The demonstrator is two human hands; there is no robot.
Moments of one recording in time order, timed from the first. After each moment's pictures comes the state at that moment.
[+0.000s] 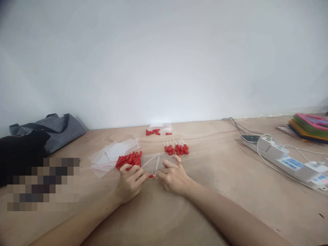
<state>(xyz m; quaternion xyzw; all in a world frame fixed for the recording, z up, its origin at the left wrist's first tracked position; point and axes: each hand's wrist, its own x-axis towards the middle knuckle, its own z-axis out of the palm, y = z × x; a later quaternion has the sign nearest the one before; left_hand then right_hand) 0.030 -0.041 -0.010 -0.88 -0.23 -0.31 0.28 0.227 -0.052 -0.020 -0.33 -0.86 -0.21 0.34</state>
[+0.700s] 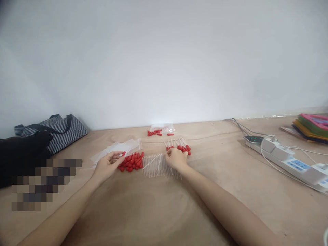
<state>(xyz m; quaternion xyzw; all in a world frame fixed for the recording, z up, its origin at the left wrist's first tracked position) -0.040 0.011 0.010 -0.63 -0.60 -0.44 -0.23 0.219 0.000 0.002 -0.72 -0.65 0.14 0.22</state>
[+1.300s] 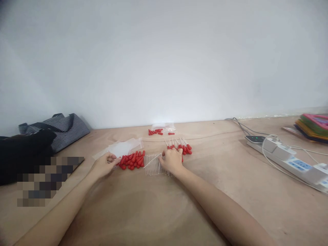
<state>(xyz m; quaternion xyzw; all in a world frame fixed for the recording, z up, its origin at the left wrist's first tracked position) -0.071 0.023 0.007 -0.63 -0.71 -0.28 -0.11 0.202 -0.005 -0.004 -0.67 -0.72 0.04 0.21</state>
